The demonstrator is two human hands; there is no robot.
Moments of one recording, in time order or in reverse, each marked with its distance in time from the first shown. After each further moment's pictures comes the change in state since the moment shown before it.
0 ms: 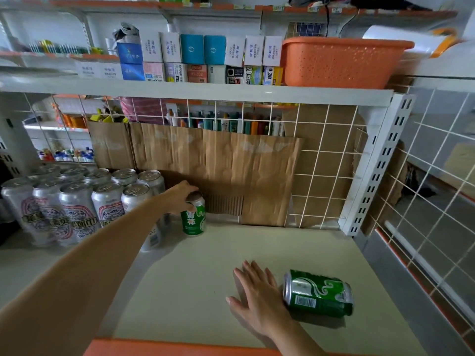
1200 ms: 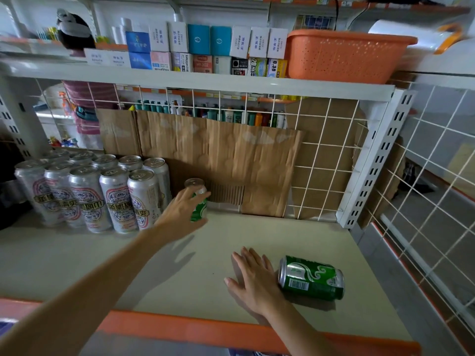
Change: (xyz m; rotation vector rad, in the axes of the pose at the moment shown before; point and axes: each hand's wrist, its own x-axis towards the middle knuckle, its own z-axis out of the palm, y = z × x) left_hand -0.089 0.031 0.042 -0.063 0.293 0.136; right_hand -0.002 0.001 0.004 0.003 0.031 -0.011
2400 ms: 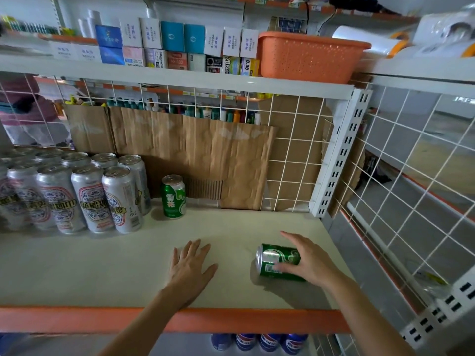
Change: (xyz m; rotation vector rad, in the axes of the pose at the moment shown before) left_hand -0.072 0.064 0.102 0.048 -0.269 -0.238; right_hand -0.066 0.103 -0.084 0.089 0.035 0.184
